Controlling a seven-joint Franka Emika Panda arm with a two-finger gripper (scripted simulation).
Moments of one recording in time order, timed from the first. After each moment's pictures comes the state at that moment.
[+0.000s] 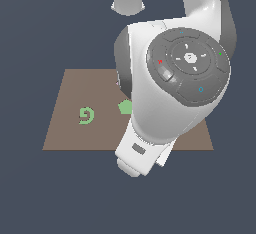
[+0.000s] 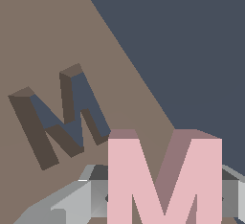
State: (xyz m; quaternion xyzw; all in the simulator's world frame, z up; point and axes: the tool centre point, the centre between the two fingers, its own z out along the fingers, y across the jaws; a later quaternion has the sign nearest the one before) arm 0.121 0.049 0.039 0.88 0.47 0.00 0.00
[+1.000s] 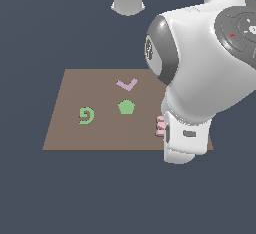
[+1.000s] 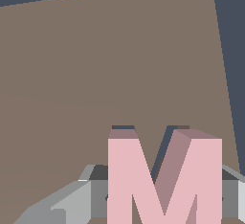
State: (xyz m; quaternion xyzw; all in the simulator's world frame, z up) arm 0.087 0.114 0.040 0.76 0.65 0.00 0.00
